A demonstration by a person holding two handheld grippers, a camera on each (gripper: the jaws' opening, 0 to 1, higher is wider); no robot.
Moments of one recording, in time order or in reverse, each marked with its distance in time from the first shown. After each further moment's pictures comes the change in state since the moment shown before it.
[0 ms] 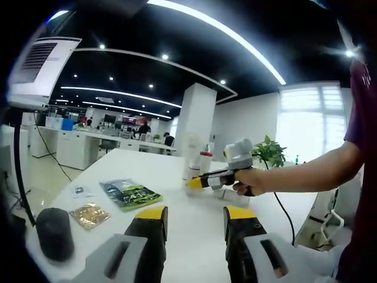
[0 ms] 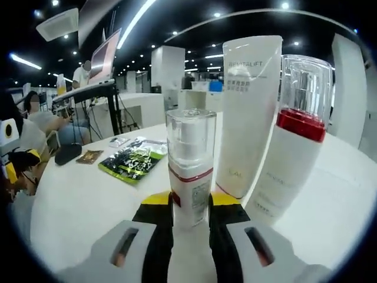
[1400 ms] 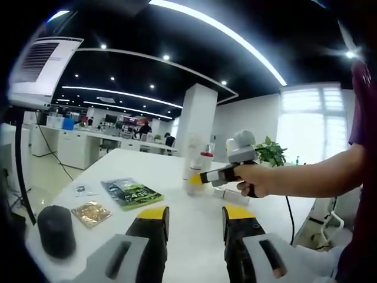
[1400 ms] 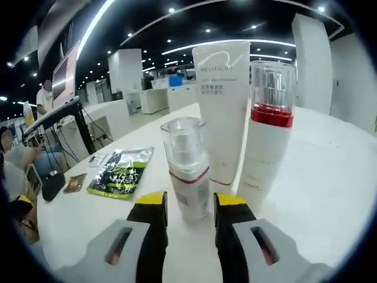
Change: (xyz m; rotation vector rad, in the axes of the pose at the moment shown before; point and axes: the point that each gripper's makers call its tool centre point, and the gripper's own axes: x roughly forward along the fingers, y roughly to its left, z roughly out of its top) left arm -0.005 0.002 -0.001 -0.010 -0.005 0.009; right arm -0.014 -0.004 0.001 0.228 0.048 -0.278
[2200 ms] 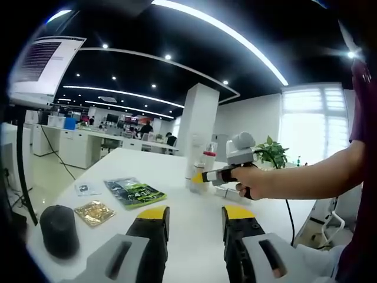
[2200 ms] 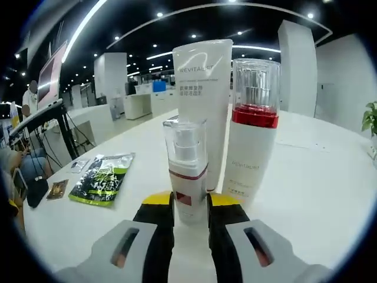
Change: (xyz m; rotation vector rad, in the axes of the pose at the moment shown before) left arm -0.001 0.004 0.000 0.002 0.004 0.008; right arm 0.005 -0.019 0.002 -0.004 -0.037 -0.117
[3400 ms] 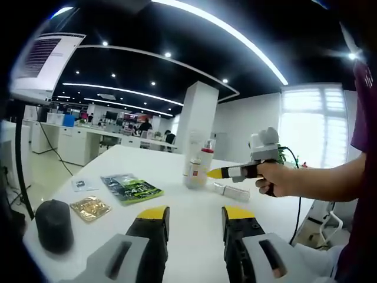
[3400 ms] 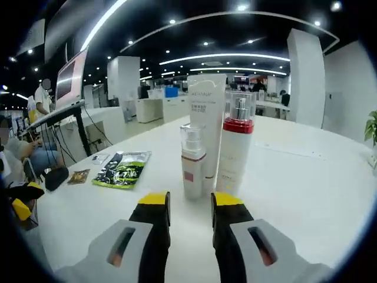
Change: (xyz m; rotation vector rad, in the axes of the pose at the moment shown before) left arm 0.004 -0.005 -0.010 -0.014 0.019 -0.013; right arm -0.074 -0.004 -0.002 -0.058 -0.056 0.082
